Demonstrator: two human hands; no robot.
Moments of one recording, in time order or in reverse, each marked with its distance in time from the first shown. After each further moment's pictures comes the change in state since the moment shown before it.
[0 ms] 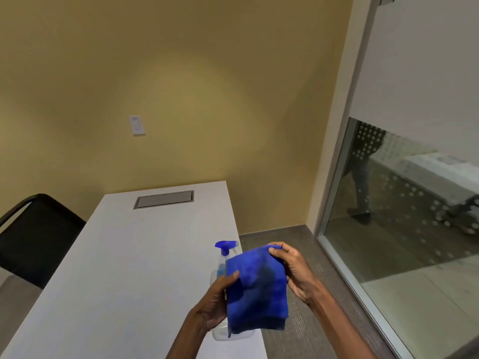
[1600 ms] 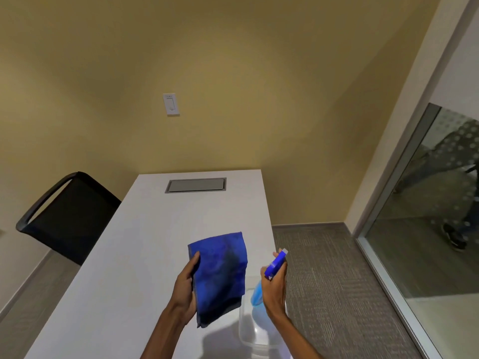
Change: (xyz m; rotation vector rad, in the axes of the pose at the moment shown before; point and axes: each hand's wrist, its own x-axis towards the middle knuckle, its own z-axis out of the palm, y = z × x) left_hand 0.043 0.092 -0.142 -0.204 0.400 0.140; right_hand 0.148 0.150 0.096 -0.473 0.441 -0.223
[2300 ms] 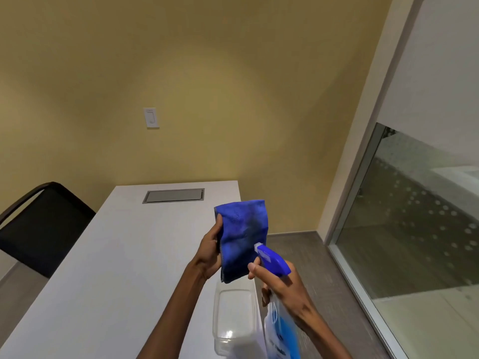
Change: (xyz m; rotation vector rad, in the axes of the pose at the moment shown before) left_hand -0.013 -0.006 0.139 0.138 -0.268 0.095; right_hand -0.074 -0.148 -0.157 0.049 -0.599 -0.216
